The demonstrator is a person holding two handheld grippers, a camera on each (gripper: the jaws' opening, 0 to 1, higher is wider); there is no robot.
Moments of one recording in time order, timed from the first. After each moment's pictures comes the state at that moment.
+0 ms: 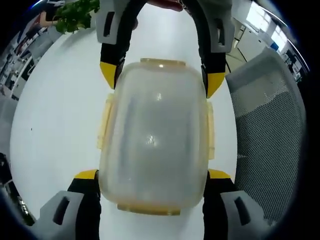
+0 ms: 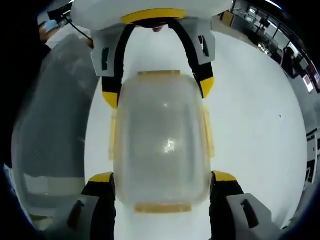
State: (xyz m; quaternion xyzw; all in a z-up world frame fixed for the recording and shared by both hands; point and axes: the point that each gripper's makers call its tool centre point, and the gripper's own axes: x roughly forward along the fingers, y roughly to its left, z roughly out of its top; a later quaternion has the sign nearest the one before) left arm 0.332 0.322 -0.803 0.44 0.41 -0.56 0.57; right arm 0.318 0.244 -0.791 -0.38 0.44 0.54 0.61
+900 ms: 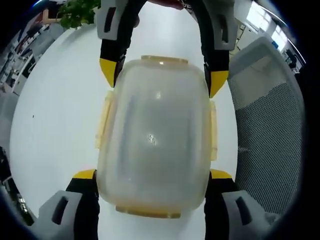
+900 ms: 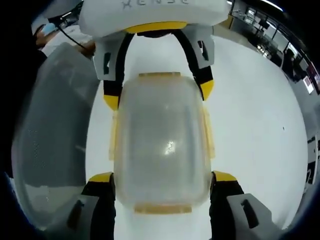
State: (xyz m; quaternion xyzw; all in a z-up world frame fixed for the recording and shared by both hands) left arm 0.331 0.368 -0.809 0.43 0.42 -0.56 0.57; right arm 0.318 0.291 -0.793 -0.38 0.43 0.55 0.61
